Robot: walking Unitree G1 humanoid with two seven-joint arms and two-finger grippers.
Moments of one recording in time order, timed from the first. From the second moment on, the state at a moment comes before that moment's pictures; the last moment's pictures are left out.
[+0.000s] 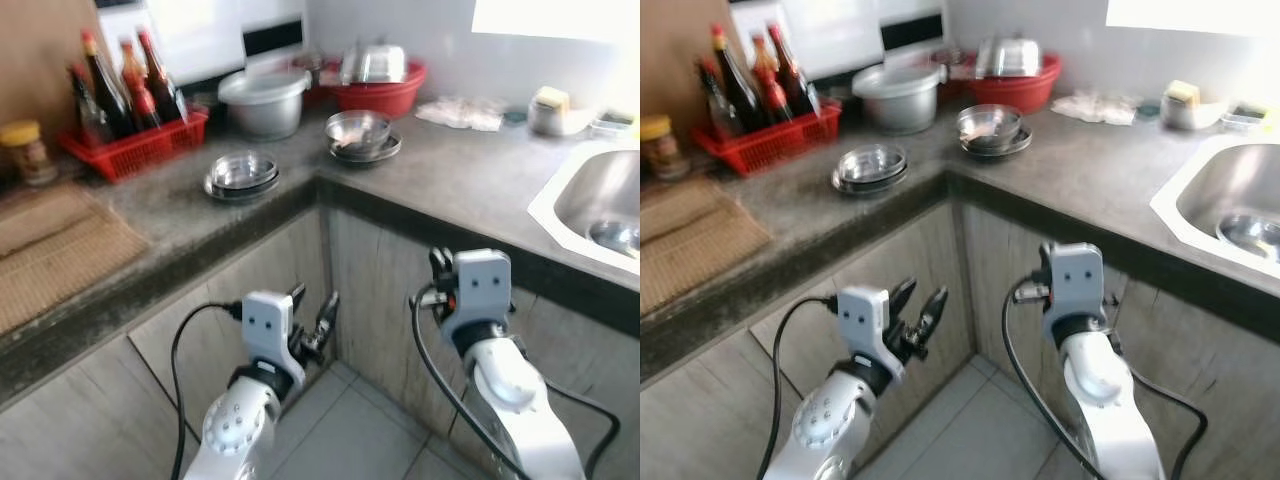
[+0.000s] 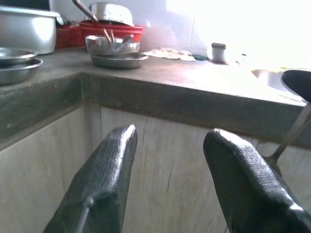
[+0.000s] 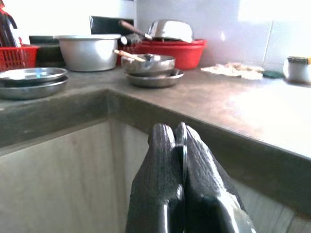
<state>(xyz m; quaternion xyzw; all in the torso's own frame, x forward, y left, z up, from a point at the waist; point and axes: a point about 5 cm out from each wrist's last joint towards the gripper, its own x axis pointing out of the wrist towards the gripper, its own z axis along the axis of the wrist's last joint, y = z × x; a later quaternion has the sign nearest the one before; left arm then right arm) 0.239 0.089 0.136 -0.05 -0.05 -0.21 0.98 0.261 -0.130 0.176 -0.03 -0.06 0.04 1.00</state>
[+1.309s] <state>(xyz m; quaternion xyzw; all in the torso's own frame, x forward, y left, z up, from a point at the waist) 0.245 0.085 0.140 -0.05 -0.05 -0.20 0.98 0.280 -0.130 0.254 -0.04 -0.20 0.05 0.98</state>
